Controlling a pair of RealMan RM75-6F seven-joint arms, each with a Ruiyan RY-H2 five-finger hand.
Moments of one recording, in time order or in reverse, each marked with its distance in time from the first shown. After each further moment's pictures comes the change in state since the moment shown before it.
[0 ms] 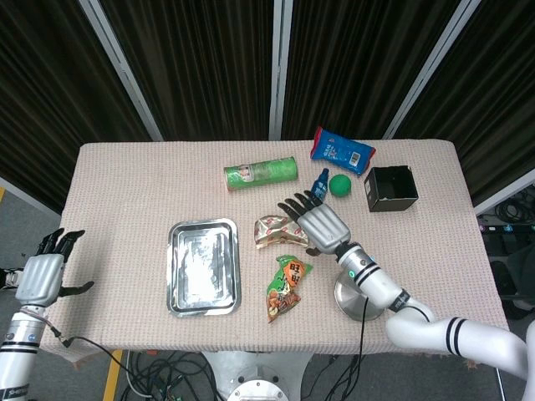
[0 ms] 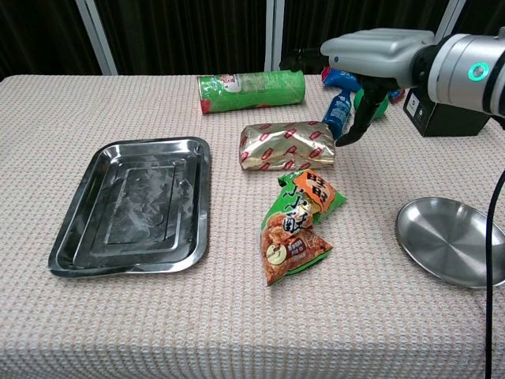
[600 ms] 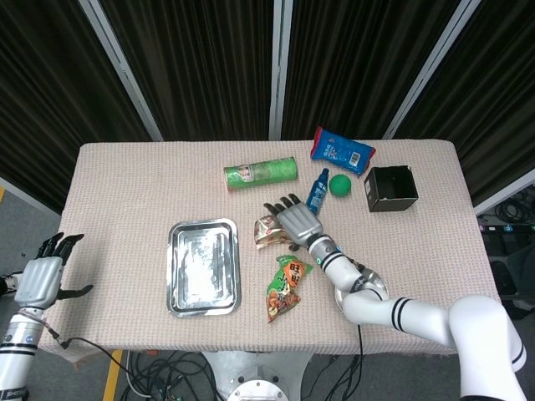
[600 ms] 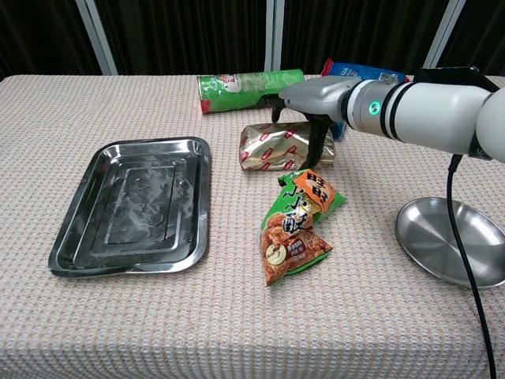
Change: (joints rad) left arm 0.008 -0.006 0.008 0.030 0.004 -0.035 -0.065; right arm 0.191 -0.253 -0.046 0.323 0.255 -0.072 -0.082
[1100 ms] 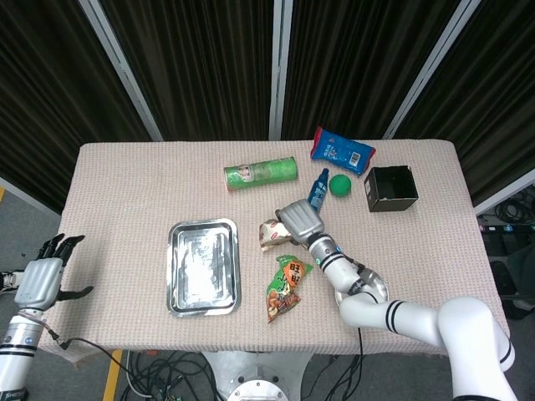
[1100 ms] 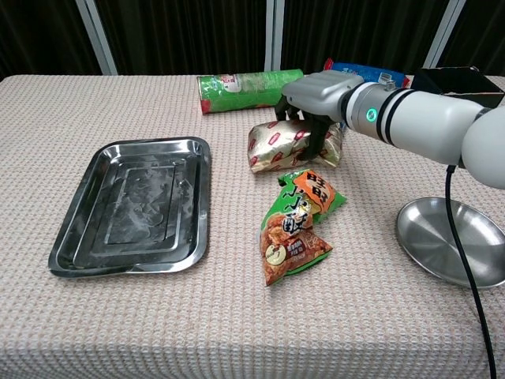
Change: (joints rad) left arm 0.005 0.004 -0.002 -0.001 0.014 0.005 -0.005; right arm -0.008 -0.032 -0.033 0.034 -0.051 0.124 -0.002
